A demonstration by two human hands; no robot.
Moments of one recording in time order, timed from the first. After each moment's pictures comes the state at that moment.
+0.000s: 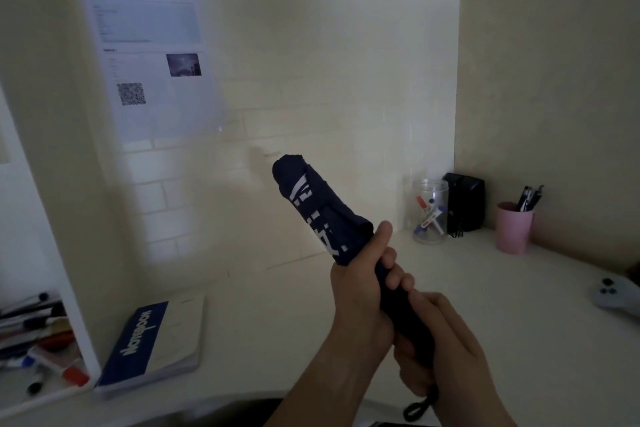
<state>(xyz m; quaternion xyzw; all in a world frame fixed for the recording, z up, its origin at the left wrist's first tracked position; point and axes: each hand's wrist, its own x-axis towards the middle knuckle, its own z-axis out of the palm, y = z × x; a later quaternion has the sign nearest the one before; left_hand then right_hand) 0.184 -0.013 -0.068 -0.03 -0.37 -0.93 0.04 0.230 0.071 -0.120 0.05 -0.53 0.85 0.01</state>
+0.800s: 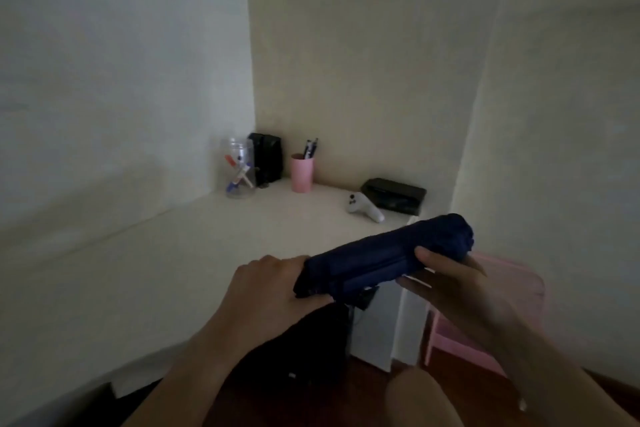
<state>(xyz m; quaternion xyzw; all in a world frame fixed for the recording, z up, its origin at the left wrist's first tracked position) 0.226 0.014 -0.143 -0.45 -0.85 -0.22 0.19 0.383 0.242 -0.119 -0.10 -0.55 0.80 0.21</state>
